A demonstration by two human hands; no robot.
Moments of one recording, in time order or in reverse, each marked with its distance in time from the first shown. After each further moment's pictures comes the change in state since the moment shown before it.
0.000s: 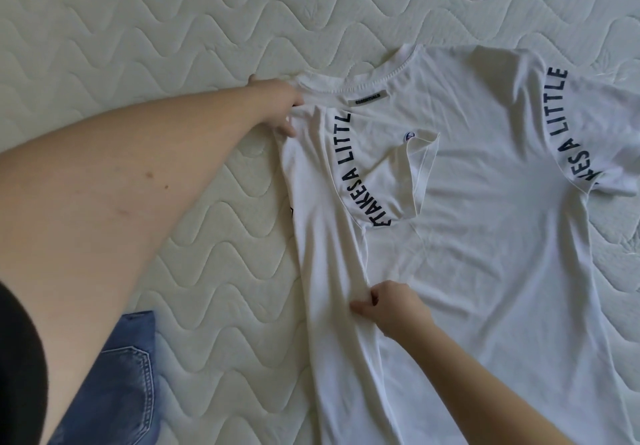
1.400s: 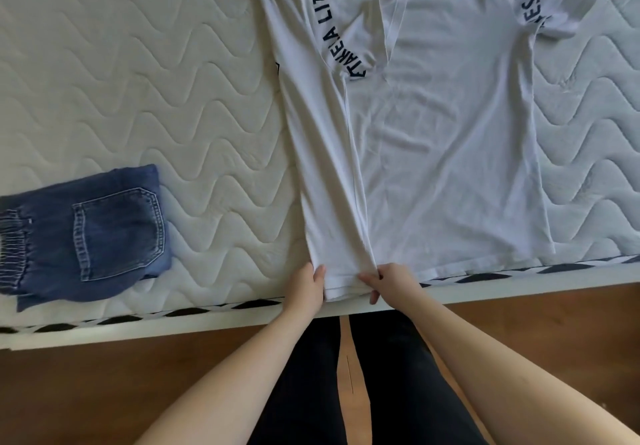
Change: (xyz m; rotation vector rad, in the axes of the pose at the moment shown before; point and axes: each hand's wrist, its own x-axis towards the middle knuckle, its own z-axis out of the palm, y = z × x) left_hand -0.377 0.299 0.347 -1.300 -0.136 -0.512; right_hand -0.133 0.151 0.167 0.220 -0.133 0.061
